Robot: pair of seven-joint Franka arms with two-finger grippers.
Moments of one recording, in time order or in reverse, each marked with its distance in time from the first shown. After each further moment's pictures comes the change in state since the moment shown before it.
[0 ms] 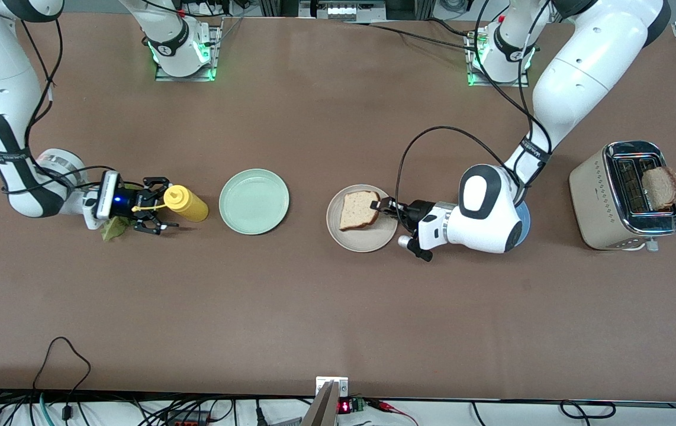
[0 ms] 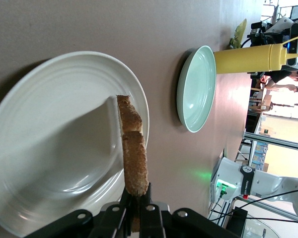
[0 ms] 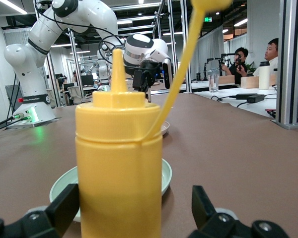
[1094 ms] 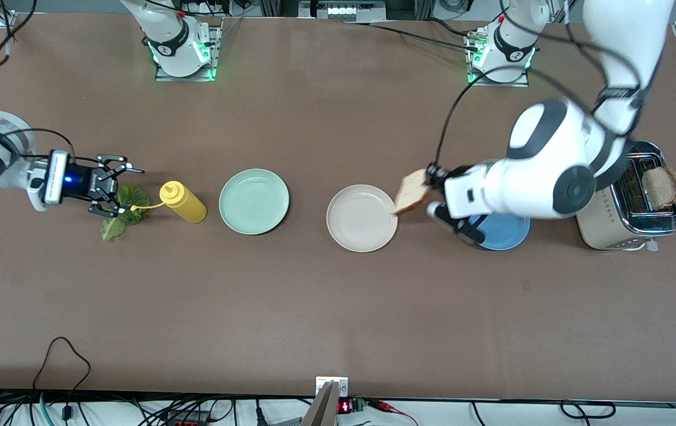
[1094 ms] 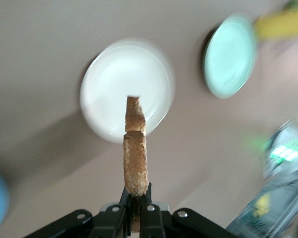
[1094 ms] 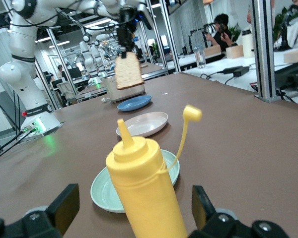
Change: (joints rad) left arm 0.015 -0.247 -0.001 0.164 0.342 -0.293 -0.341; right arm -0.115 -0.209 -0.023 -0.099 -0.129 -0.011 0.234
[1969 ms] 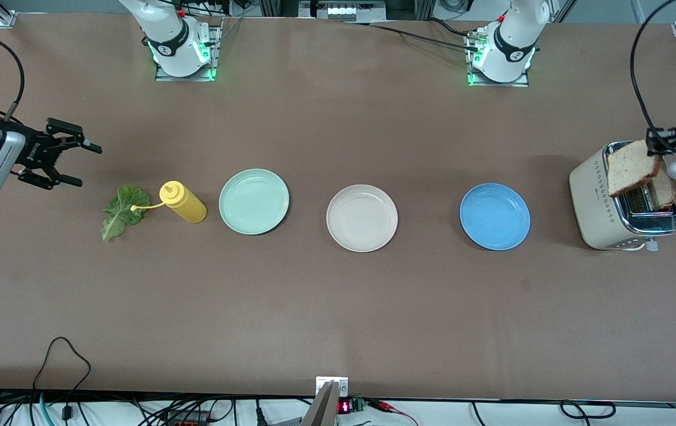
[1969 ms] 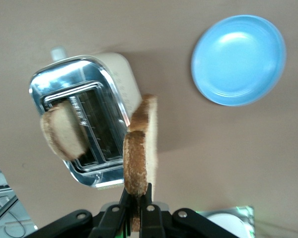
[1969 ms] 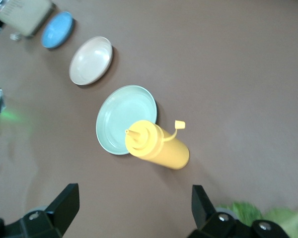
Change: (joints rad) left arm 0.194 -0.539 0.345 -0.225 0.534 -0.332 0.223; right arm 0.107 -0.511 -0.004 -0.043 -0.461 0.239 1.026
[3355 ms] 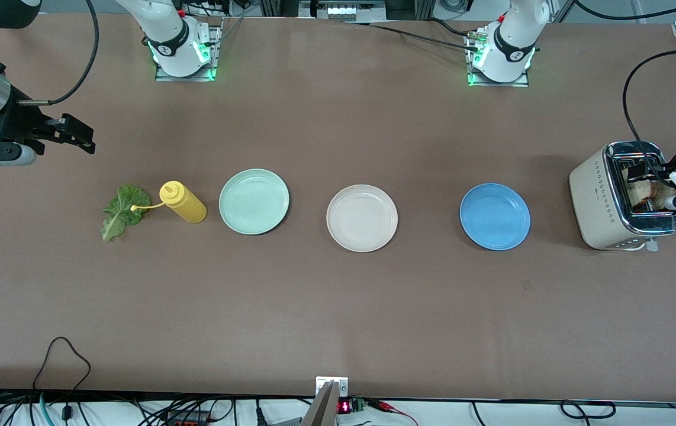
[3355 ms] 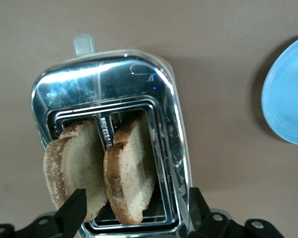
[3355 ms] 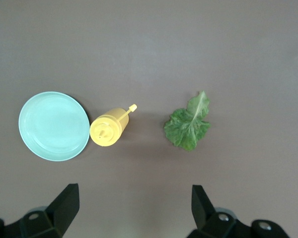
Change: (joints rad) left arm -0.024 0.106 0.256 -0.270 0.002 0.462 0.029; right arm 0.343 -0.039 0.028 0.390 -0.723 -0.193 1.362
